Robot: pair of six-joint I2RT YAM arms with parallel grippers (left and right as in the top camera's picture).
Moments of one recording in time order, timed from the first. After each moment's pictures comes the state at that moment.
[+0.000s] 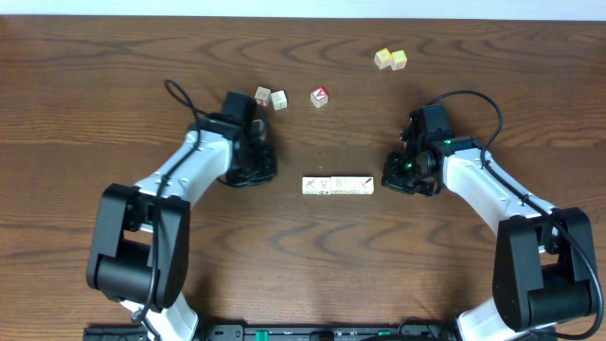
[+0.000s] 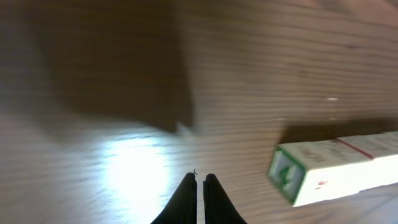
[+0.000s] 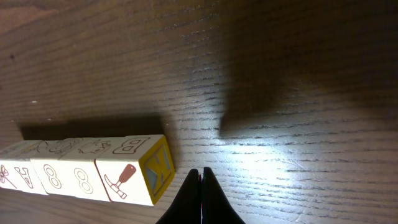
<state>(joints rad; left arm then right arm) -0.27 1.84 1.14 -0.68 0.33 -0.42 0.20 1.73 1.00 -0.62 -0.27 0.47</state>
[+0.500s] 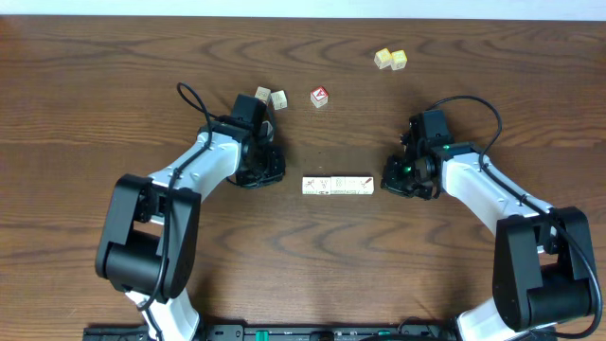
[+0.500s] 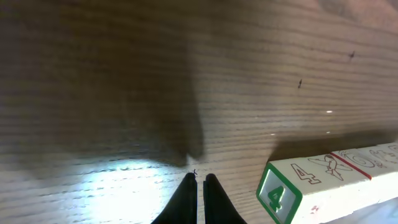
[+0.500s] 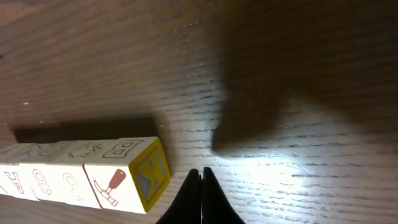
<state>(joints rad) -0.30 1.89 1.13 -0.61 0.37 -0.49 0.20 1.73 0.96 -0.56 -0.28 0.49</state>
